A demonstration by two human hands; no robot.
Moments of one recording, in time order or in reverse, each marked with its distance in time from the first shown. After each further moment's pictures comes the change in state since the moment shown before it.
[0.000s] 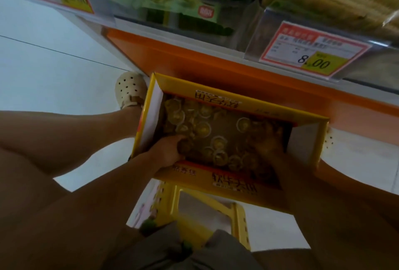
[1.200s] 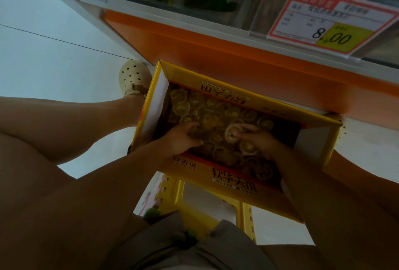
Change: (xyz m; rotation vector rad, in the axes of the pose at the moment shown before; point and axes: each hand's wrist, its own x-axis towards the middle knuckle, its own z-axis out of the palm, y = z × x) left_hand 0.009 0.010 0.010 -0.427 -0.034 -0.054; right_hand -0.032 -0.041 0.006 0.626 -0.493 0.116
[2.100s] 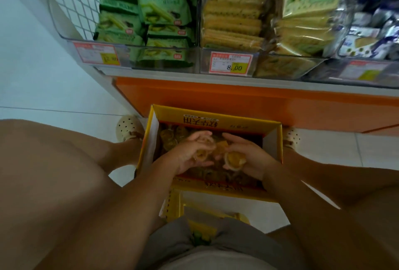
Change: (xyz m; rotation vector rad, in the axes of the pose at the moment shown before) left_hand -0.078 0.079 0.018 -0.617 -0.197 0.099; right_hand -0.157 -0.031 0.015 0.551 -0.182 -0.236
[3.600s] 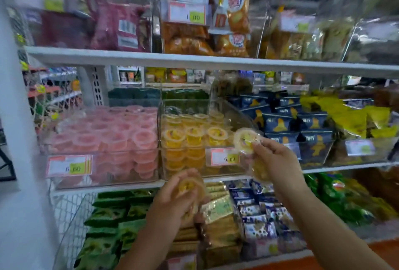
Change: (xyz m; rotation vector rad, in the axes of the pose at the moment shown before) left_hand -0.280 0.216 0.159 0.210 -0.081 0.987; right_hand -0.309 -0.269 0.088 -0.211 0.746 -1.283
